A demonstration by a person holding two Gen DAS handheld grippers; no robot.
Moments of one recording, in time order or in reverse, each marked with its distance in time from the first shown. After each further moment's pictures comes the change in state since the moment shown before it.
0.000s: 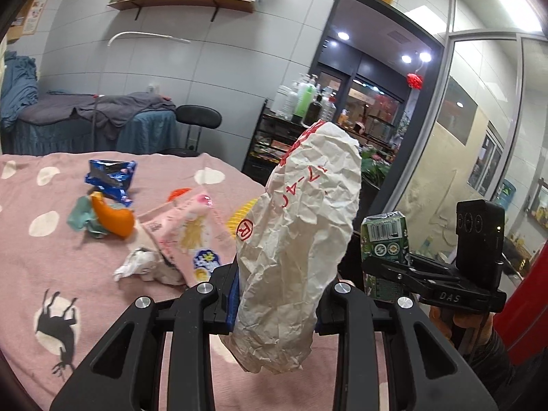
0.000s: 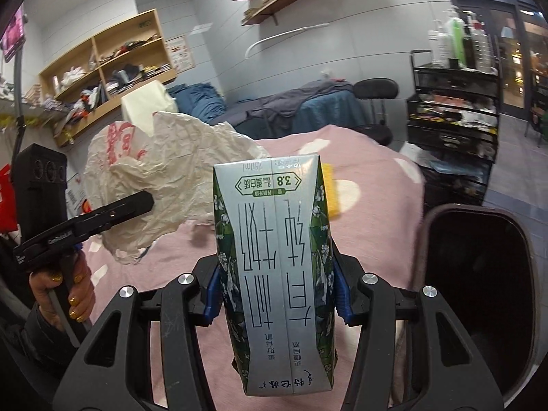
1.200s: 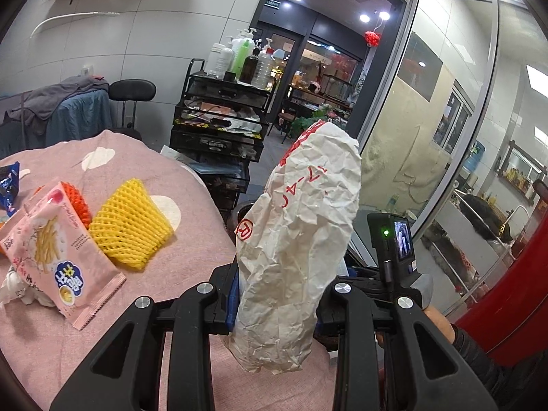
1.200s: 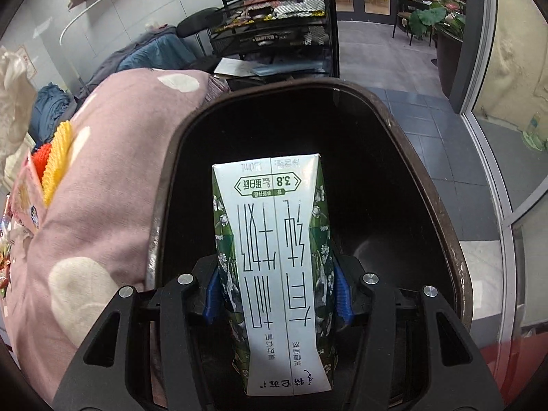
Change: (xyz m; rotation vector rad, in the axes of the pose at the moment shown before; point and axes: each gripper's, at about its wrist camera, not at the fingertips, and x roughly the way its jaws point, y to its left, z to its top) left arm 0.093 -0.091 -0.006 0.090 0.159 -0.172; right arm 0.021 -0.178 -0.064 0.371 0.277 -0.533
